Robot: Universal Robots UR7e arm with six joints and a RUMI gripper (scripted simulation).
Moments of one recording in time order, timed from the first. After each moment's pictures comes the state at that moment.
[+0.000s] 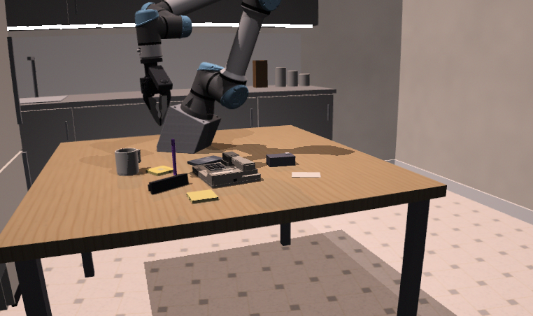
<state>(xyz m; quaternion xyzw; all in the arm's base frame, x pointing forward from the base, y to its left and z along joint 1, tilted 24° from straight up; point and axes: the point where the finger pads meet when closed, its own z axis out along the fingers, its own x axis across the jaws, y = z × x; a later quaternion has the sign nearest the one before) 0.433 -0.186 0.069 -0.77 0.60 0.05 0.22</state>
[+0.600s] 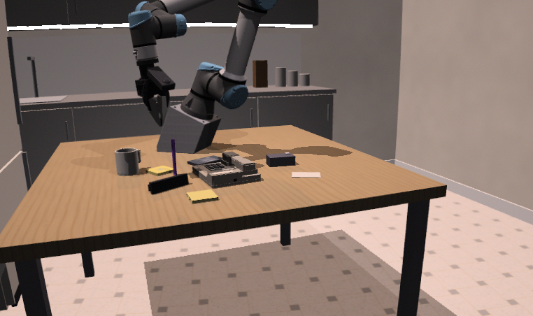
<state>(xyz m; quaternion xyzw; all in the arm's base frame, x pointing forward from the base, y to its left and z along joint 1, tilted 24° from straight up) 0.434 -0.184 0.068 -0.82 0.52 0.05 0.25</state>
